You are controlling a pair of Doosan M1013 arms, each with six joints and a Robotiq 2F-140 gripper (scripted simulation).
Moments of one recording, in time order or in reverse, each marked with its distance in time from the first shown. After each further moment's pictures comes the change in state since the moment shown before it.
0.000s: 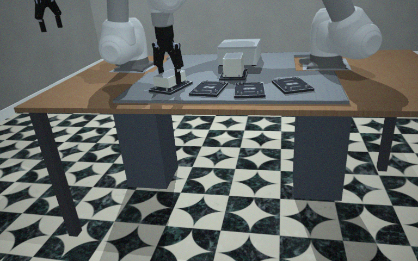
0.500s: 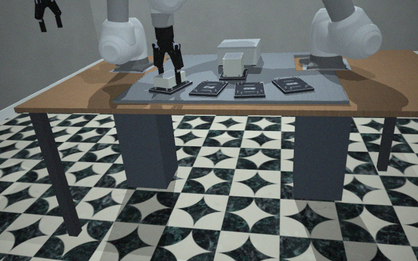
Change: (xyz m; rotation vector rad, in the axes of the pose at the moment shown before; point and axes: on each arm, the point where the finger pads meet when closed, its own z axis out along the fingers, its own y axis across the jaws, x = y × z) left arm 0.000 0.000 0.002 0.000 0.000 0.000; right arm 0.000 0.000 0.000 0.000 0.000 0.000
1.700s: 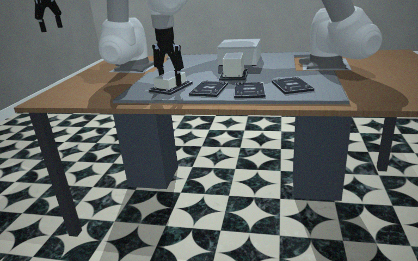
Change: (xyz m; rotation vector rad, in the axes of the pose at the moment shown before) left arm 0.000 0.000 0.005 0.000 0.000 0.000; right arm 0.000 0.000 0.000 0.000 0.000 0.000
